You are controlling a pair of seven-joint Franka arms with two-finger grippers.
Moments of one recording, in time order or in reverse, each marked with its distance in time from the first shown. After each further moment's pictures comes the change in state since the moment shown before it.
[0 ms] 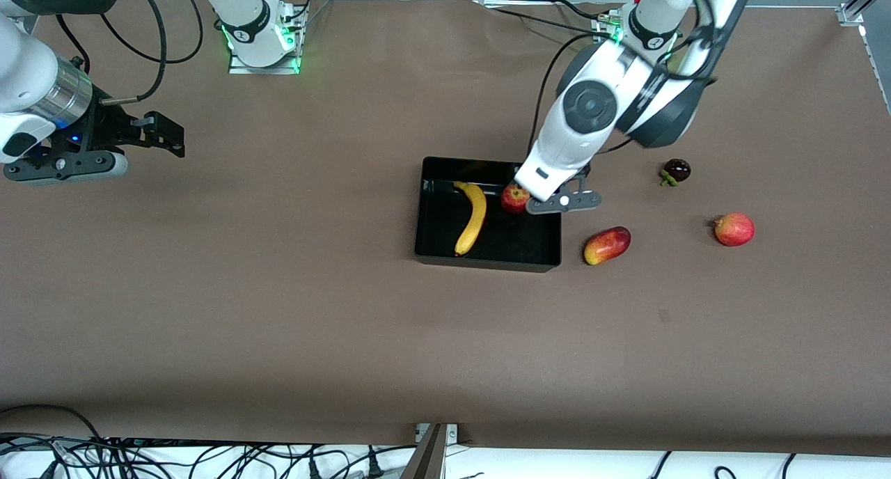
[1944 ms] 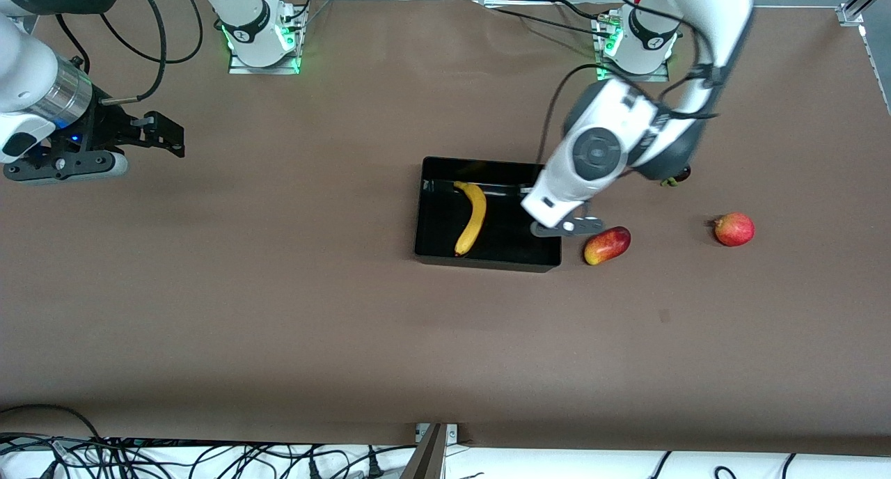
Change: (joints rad) left arm 0.095 0.050 0.024 0.129 0.001 -0.191 0.216; right arm 0.000 0.000 0.000 0.000 0.000 0.000 0.000
